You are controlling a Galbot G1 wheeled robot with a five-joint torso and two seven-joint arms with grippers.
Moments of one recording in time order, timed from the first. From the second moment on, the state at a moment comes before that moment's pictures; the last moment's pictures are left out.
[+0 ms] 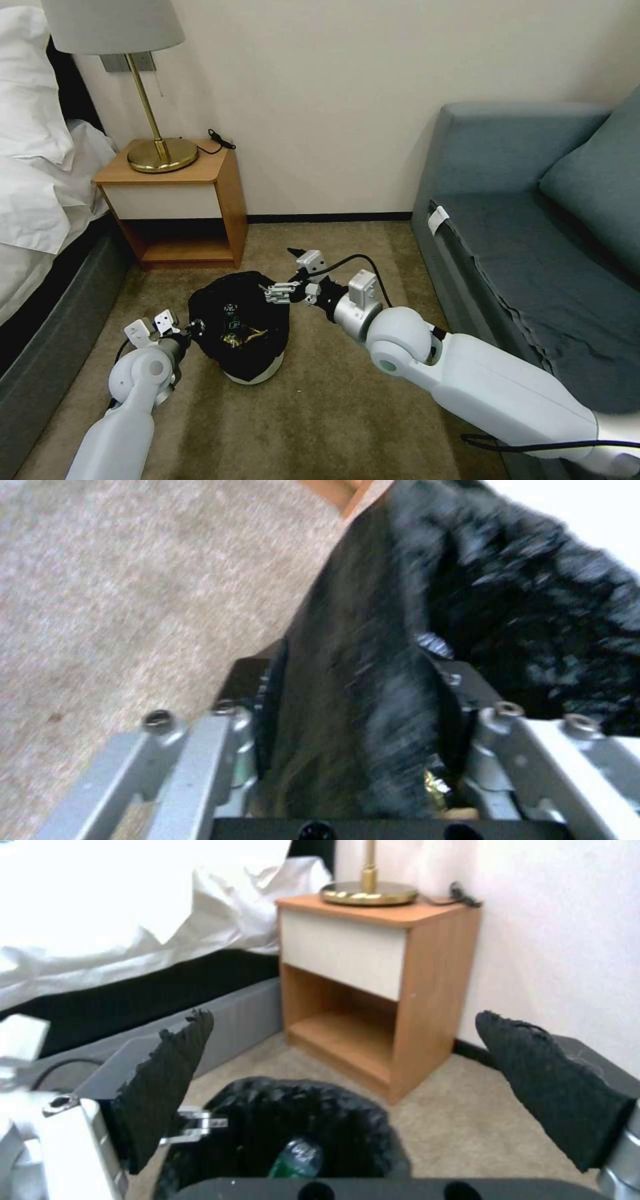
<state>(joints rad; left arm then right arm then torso) 1.16 -1.22 -0.60 -1.70 -1.00 0.54 -0.39 -0.54 0.93 -0.47 1.94 0.80 -0.16 0.20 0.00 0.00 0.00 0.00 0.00</state>
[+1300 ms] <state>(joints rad) 1.37 -1.23 -0.67 -1.87 -0.35 -0.05 0.16 -1.12 1.02 0.18 2.06 0.29 -0.16 0.25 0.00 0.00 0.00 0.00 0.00</state>
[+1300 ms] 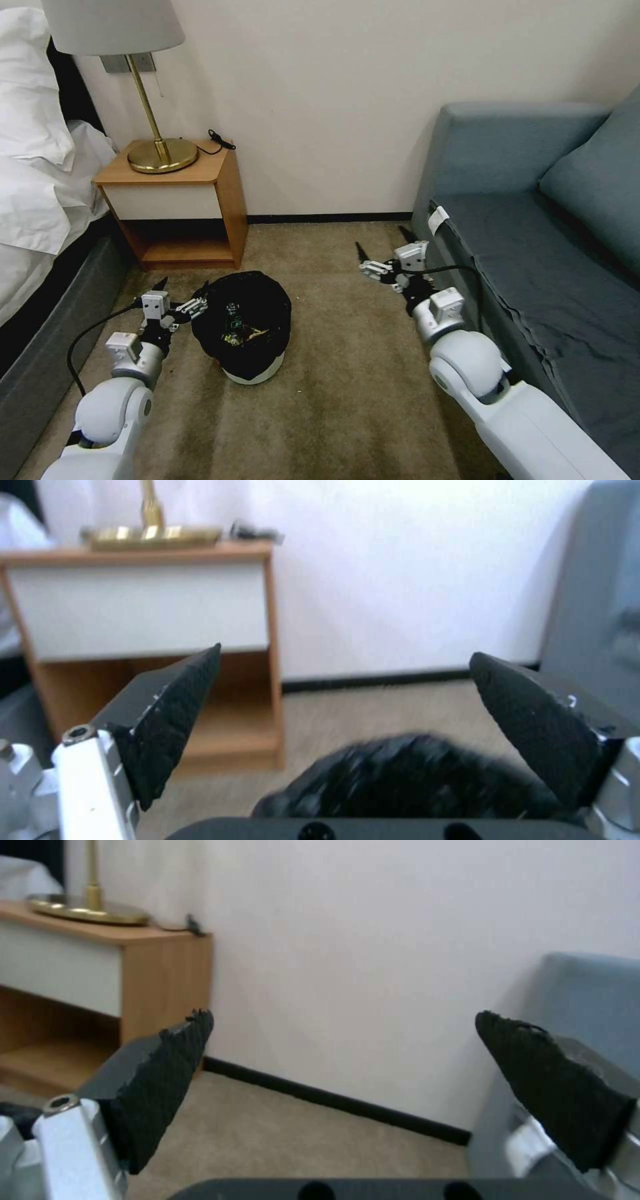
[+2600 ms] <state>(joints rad) 1.51 -1.40 -0.67 -1.98 -0.36 -0.17 0.06 -1.47 1.30 0.40 2.16 0.06 -0.06 0.16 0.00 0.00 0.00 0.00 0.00</state>
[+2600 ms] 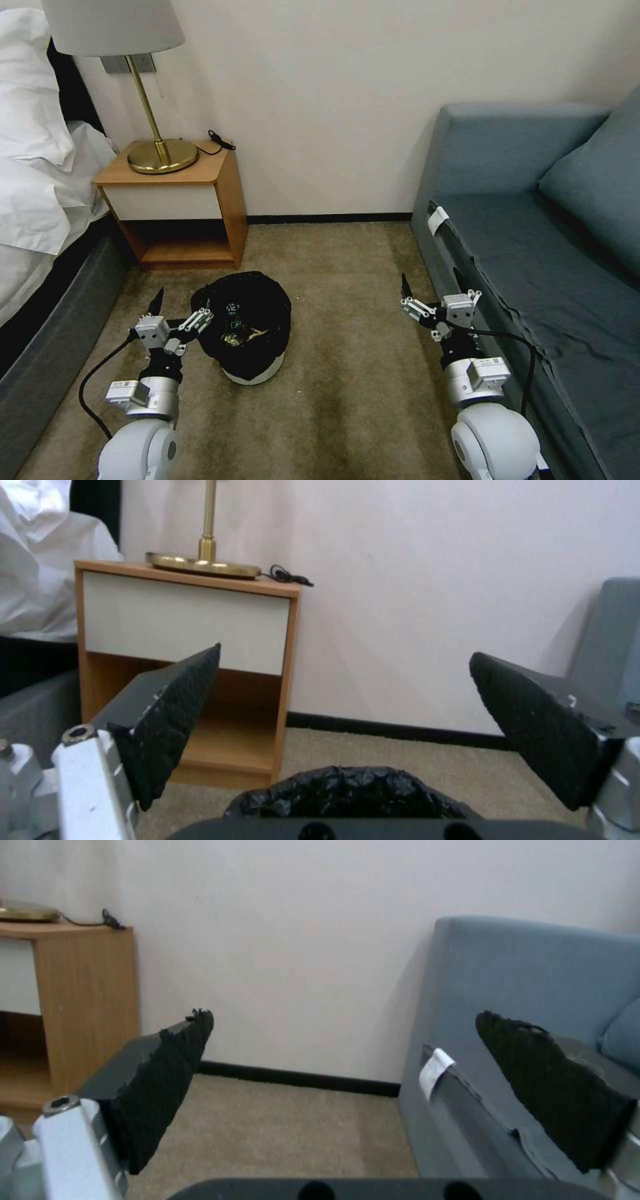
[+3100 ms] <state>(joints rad) 1.51 -1.39 -0.66 -1.98 -0.34 -0.20 0.06 -1.50 1.32 0.43 2.17 0.04 -0.03 0.14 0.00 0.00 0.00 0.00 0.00</state>
